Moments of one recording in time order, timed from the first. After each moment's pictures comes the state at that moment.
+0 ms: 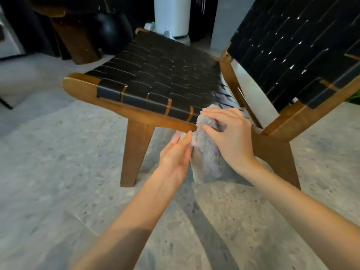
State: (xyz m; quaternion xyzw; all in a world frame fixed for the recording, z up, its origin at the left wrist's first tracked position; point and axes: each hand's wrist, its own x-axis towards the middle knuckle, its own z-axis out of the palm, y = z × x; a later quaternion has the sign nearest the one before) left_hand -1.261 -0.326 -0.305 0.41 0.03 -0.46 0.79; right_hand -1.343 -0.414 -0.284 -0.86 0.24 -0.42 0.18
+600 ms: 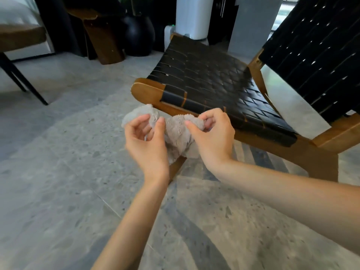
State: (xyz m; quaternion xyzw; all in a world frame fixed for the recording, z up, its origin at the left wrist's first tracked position) left_hand -1.176 -0.218 -0.280 0.56 -0.06 0.06 0.83; right_hand -1.232 -0.298 -0.274 -0.76 0.32 -0.44 0.35
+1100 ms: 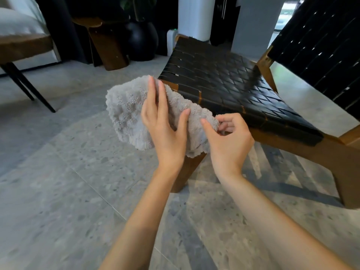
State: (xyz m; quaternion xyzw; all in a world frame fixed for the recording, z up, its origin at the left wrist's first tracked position) left_hand -1.128 -0.240 -0.300 0.68 -0.33 0.27 0.59; right_hand -1.211 -0.294 -0.300 -0.67 0.32 -0.58 0.33
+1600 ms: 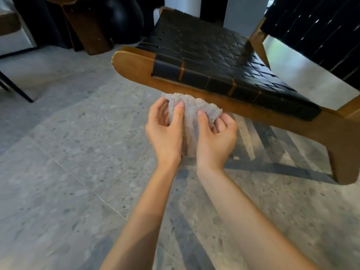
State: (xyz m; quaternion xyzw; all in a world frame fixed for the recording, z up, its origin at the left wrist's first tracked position) left_hand -1.150 -0.263 -0.343 0.58 -0.21 0.00 0.79; right_hand -1.200 -0.289 -0.344 -0.46 0.38 -0.59 0.55
